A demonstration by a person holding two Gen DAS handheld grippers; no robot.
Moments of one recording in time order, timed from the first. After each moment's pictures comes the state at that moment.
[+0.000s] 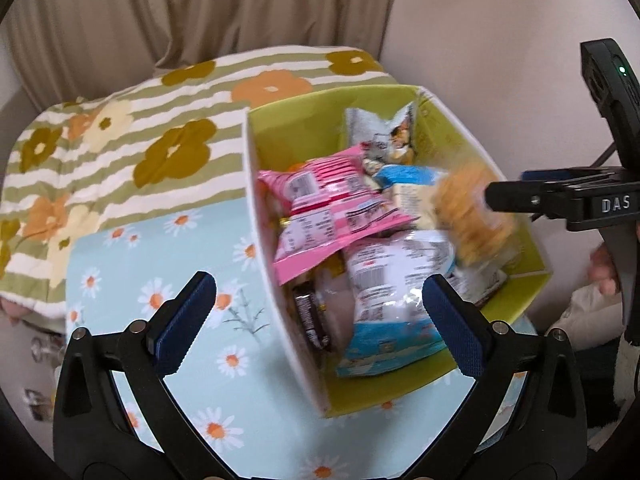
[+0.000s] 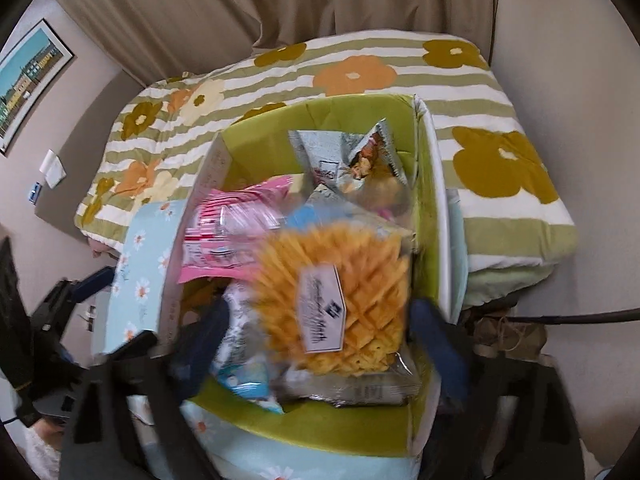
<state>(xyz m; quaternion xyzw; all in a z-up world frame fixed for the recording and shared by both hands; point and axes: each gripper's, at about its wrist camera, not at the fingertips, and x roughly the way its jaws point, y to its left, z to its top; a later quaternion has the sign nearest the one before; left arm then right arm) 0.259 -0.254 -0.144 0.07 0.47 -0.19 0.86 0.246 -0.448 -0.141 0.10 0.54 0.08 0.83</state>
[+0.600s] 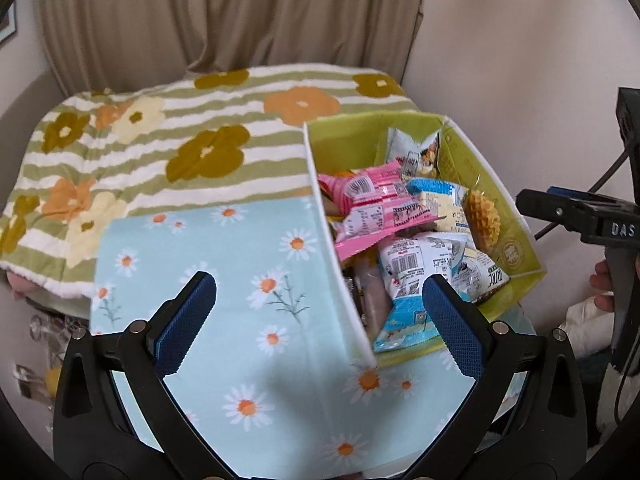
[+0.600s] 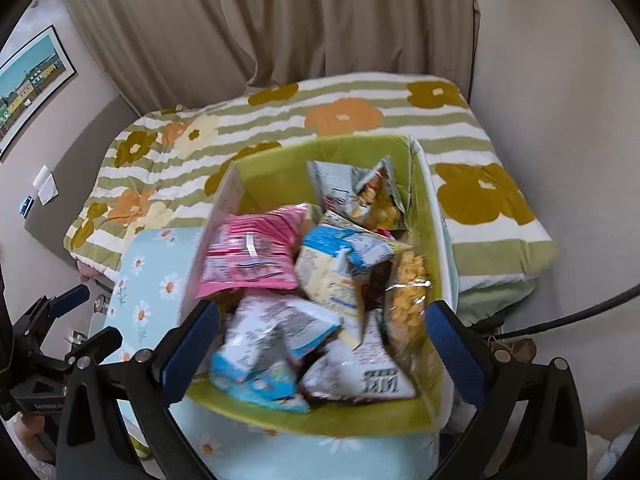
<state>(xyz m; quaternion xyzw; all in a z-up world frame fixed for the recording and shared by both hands) 0.226 -0.182 -0.106 0.03 0.44 -0.16 0.88 0.197 -0.407 -0.093 0.10 0.46 0.04 0.88</state>
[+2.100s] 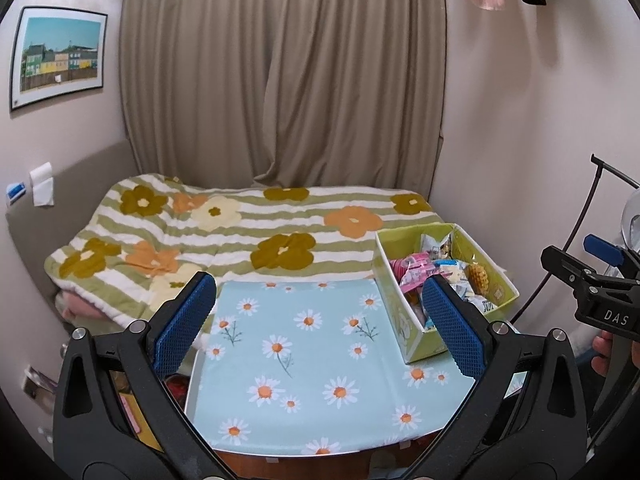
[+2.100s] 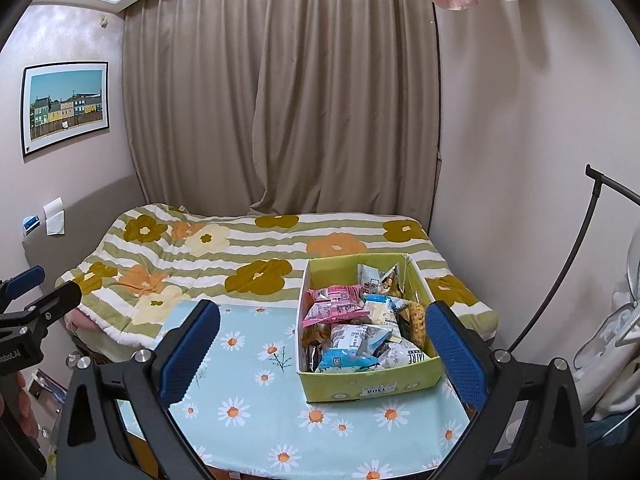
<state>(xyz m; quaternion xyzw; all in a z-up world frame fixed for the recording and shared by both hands) 0.029 -0.027 0.020 0.01 0.23 -0.10 0.97 -0.001 -0.254 0.010 0.03 0.23 -0.04 0.97</state>
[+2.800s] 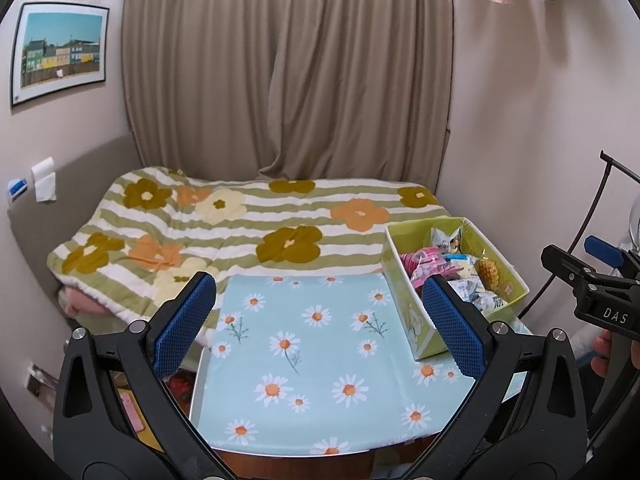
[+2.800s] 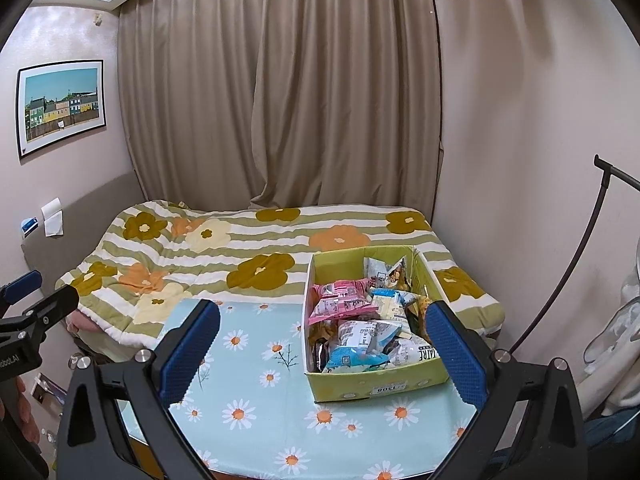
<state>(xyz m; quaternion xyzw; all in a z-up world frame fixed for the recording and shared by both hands) 0.048 -0.028 0.014 0.01 0.25 -0.09 0.96 0.012 -0.252 0.002 0.03 0.24 -0.04 0.97</state>
